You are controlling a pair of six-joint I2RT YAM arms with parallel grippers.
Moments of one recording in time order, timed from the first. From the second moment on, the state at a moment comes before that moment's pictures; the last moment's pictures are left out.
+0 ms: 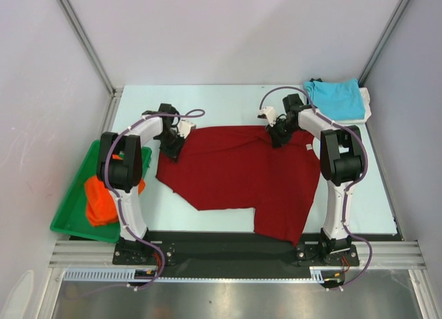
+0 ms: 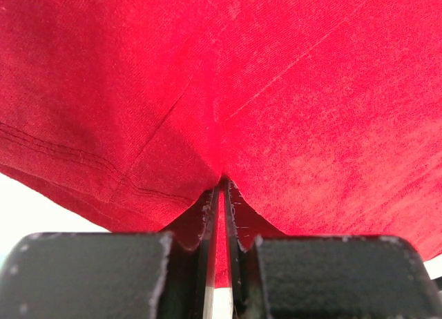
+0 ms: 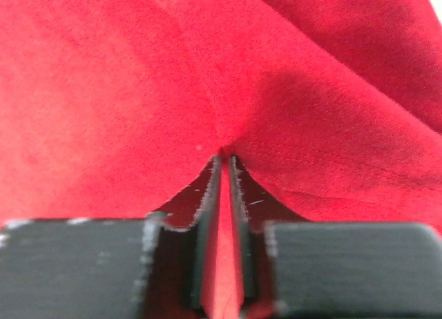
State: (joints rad) left arm -0.16 2.00 1.42 -0.84 0.20 0.43; right arm 0.20 2.12 1.58 -0.68 -0.44 -0.67
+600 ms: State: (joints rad) left arm -0.15 2.00 1.41 -0.82 0.21 0.43; right arm 0.23 1.92 1.48 -0.64 -0.37 -0.65
